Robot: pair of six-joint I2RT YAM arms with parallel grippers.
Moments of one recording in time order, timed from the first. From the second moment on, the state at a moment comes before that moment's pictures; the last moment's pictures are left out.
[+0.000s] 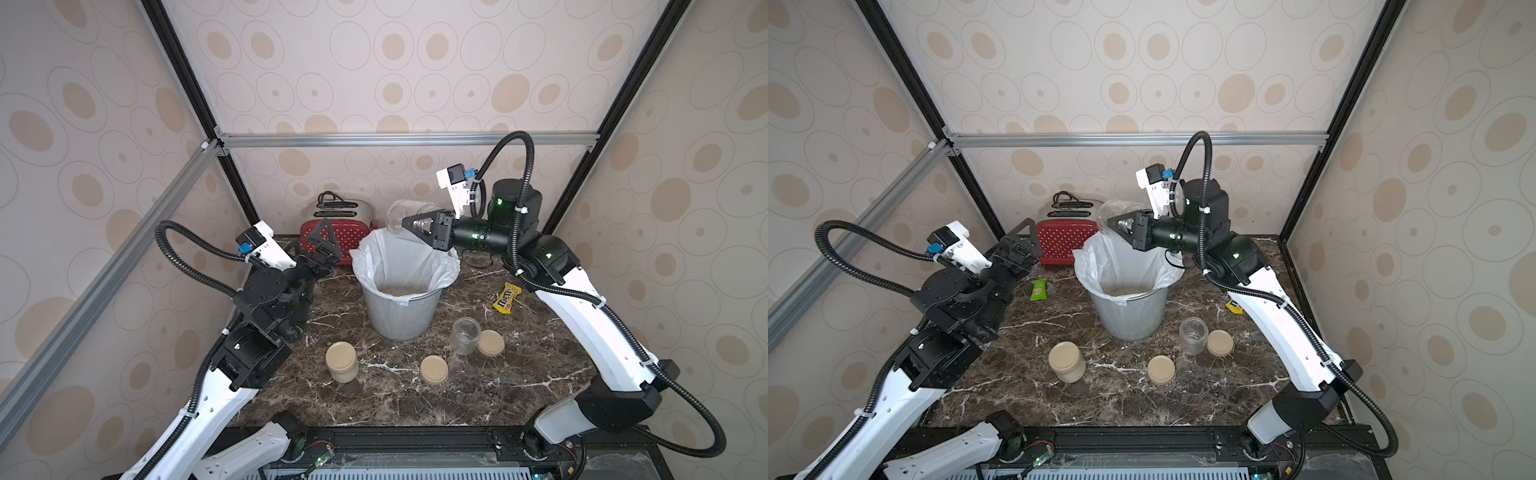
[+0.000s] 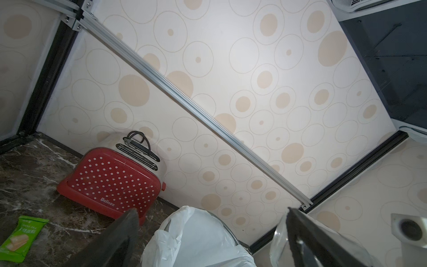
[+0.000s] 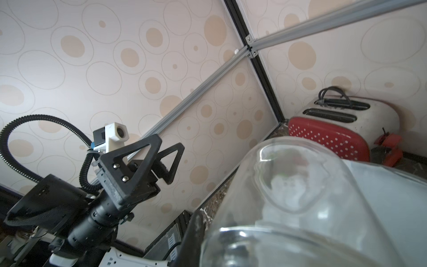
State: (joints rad) left arm -0.63 0.88 1.21 -0.21 -0.60 -0.65; right arm 0.65 1.53 1.96 -0.60 -0.55 0.50
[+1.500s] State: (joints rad) left arm -0.63 0.82 1.10 -0.28 -0.63 -0.65; right arm 1.14 1.69 1.66 -1.25 -0.24 0.06
